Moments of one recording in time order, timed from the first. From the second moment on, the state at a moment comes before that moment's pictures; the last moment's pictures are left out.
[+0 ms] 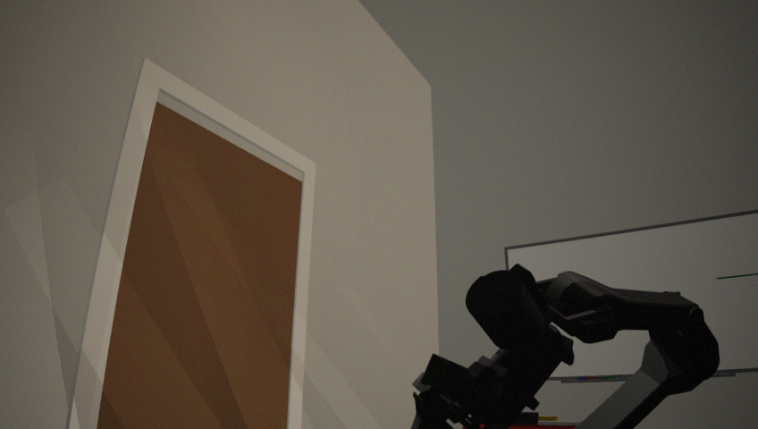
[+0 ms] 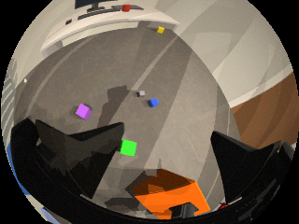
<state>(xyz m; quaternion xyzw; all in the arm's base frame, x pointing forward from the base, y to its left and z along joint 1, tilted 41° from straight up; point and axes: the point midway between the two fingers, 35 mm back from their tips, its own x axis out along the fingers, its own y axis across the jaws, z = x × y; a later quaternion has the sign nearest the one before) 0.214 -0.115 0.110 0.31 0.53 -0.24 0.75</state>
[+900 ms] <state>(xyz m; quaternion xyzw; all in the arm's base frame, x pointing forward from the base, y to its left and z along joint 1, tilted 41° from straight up) 0.265 -0.014 0.047 0.00 0.53 0.40 0.75</state>
